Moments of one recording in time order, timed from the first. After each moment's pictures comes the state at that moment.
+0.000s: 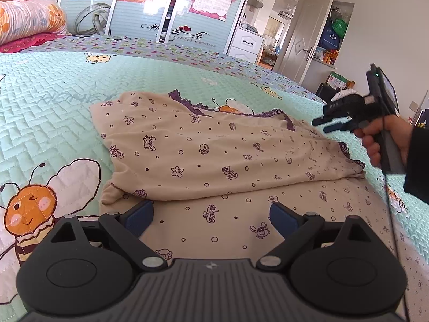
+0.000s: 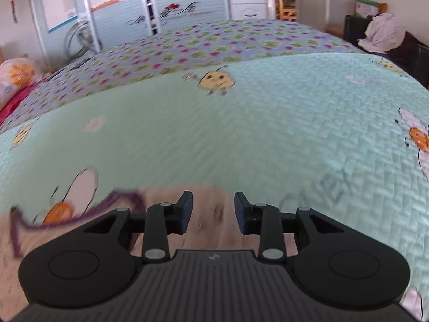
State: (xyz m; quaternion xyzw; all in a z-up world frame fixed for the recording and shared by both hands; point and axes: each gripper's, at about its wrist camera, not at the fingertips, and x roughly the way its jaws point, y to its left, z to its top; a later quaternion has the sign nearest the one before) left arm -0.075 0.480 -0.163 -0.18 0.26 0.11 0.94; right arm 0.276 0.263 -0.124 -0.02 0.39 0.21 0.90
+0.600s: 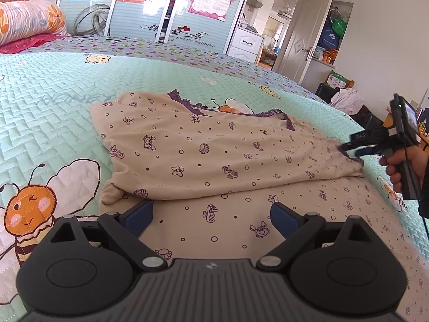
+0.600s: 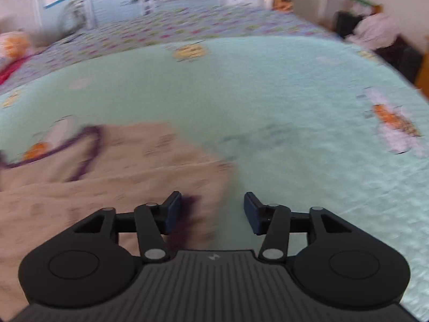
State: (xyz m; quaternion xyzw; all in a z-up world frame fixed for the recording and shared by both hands) left arm -0.075 0.482 -0.163 -0.18 0.26 0.10 0.94; right arm 0.258 0.193 -0.130 -0.06 0.37 0.12 0.92
